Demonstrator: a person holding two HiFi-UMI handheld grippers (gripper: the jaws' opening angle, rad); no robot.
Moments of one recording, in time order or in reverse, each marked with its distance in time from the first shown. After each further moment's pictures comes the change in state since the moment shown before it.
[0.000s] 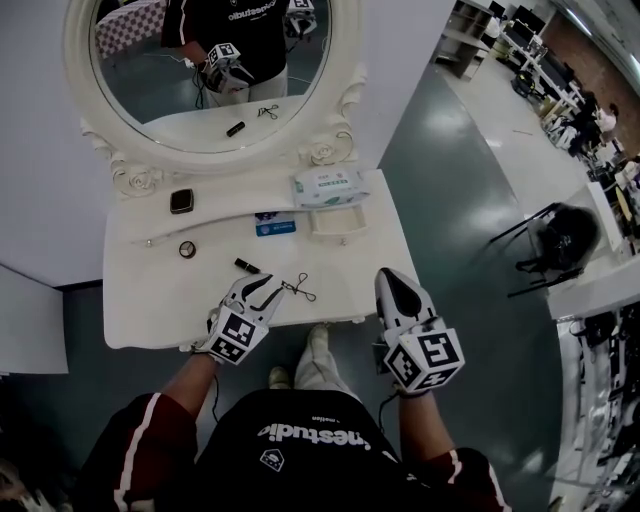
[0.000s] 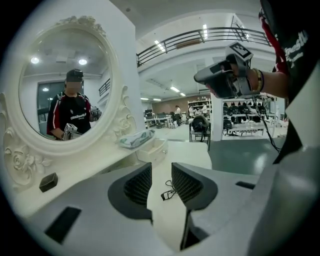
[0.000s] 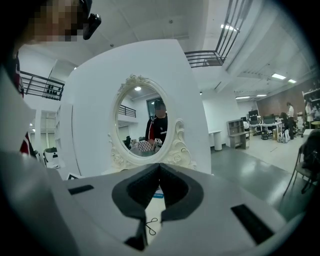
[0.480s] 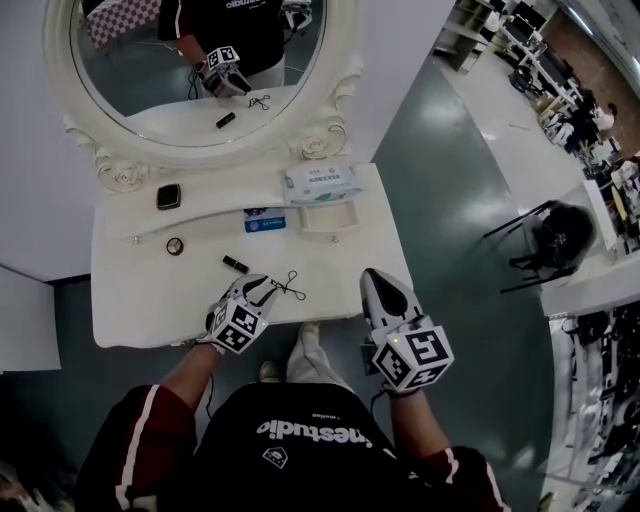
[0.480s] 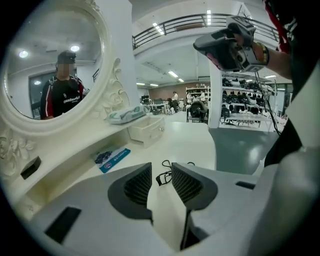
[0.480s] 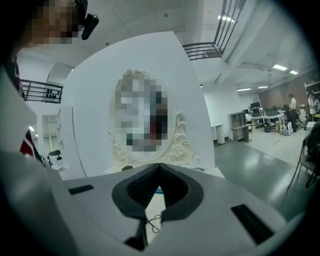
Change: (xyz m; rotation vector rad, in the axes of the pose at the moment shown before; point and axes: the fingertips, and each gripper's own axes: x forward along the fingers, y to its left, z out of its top) left arm 0.051 -0.011 -0.068 -0.002 0.178 -0.050; right arm 0.015 -0.003 -0.016 0.043 0.053 0.034
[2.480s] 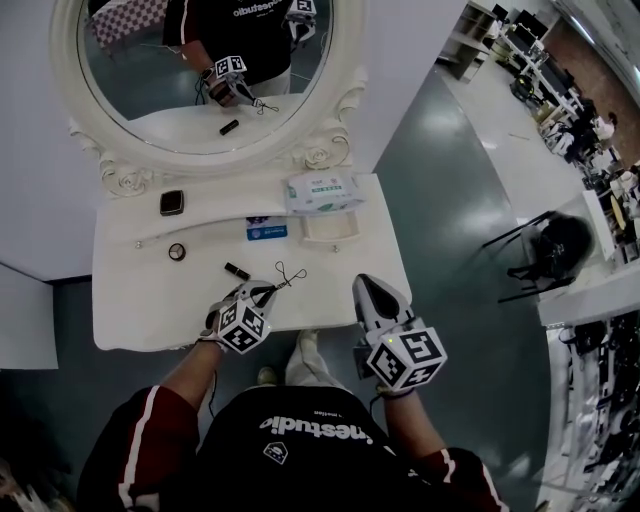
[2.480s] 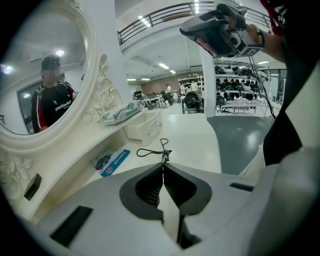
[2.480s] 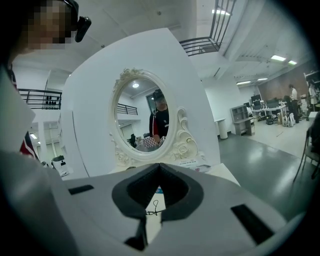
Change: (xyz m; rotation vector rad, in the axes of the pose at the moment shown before) left arm 0.014 0.004 -0.003 0.128 0.080 -0.011; right arm 0.016 0.004 -0.004 0.057 0.019 0.038
